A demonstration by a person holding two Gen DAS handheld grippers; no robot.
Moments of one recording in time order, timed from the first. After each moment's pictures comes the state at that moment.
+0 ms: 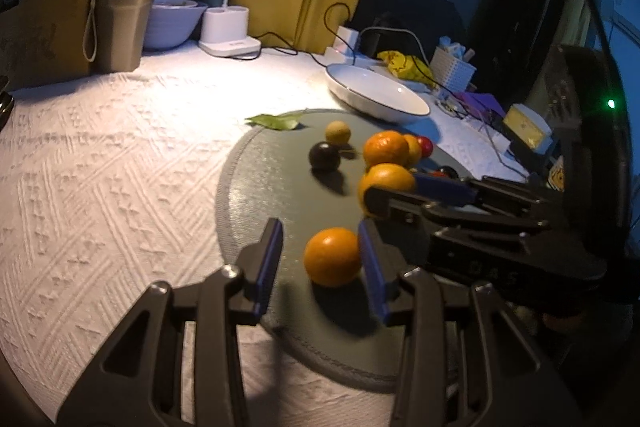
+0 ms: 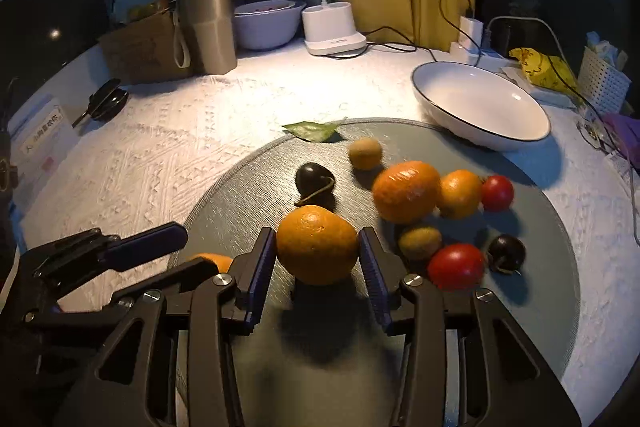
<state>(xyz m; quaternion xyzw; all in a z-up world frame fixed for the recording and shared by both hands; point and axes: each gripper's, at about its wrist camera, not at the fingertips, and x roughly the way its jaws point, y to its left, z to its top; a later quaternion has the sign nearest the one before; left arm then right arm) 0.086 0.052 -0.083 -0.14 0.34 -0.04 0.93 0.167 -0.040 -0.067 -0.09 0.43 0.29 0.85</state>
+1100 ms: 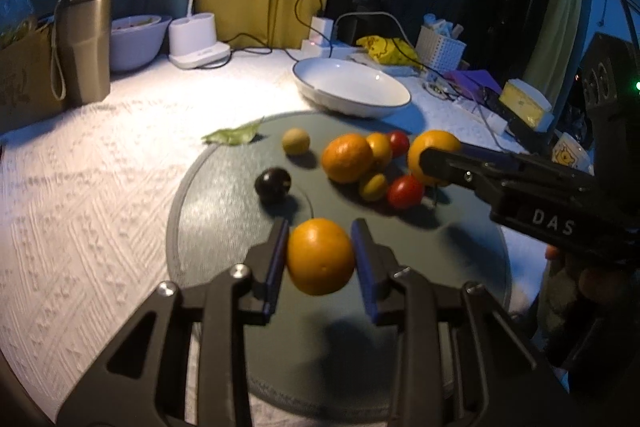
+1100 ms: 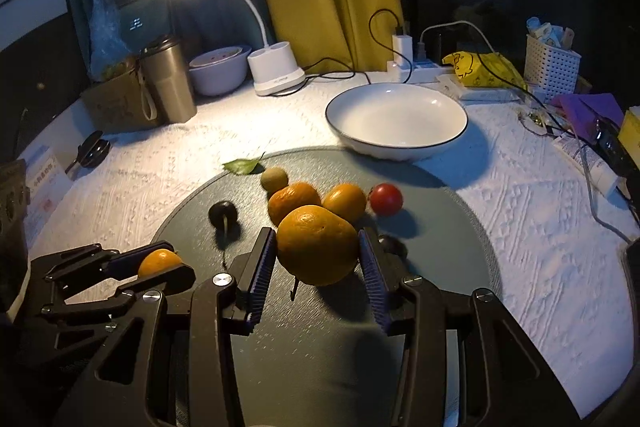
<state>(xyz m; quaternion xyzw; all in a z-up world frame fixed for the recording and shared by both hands) 0.115 0.011 -0.063 -0.09 0.36 -0.05 0.93 0.184 -0.119 -0.036 -0.03 0.40 0.26 0.88</state>
